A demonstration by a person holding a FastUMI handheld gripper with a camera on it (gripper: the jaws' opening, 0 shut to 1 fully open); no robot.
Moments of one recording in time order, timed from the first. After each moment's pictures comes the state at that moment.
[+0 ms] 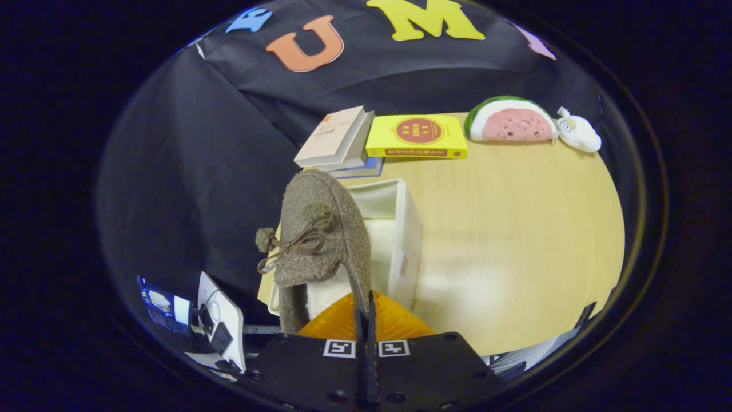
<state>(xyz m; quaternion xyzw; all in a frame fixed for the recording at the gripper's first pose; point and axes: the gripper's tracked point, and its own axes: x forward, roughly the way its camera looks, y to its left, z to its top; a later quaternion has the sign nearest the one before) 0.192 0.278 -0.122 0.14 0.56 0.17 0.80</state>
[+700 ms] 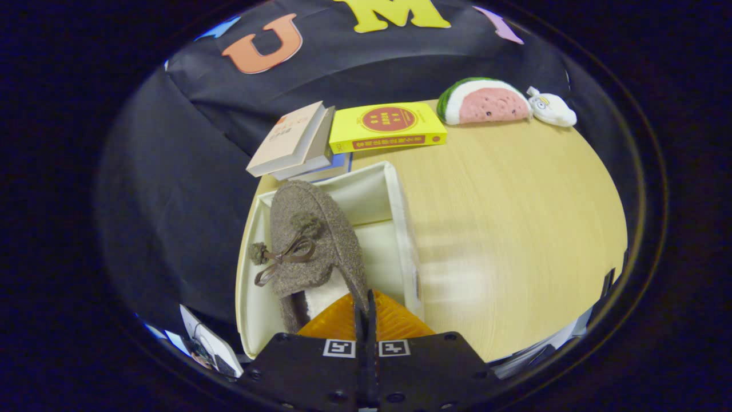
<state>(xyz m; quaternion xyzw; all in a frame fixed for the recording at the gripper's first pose) 0.223 0.298 -0.194 0.17 0.55 0.04 0.81</state>
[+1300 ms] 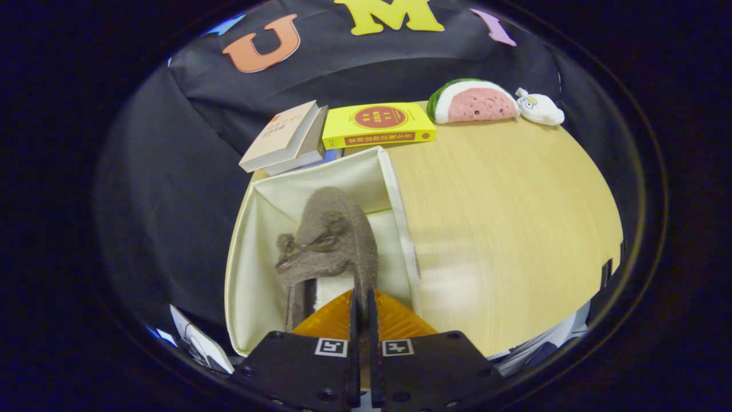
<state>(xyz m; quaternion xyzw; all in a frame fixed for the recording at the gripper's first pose) 0.204 0.304 -0.192 0.14 0.54 0.03 0.83</state>
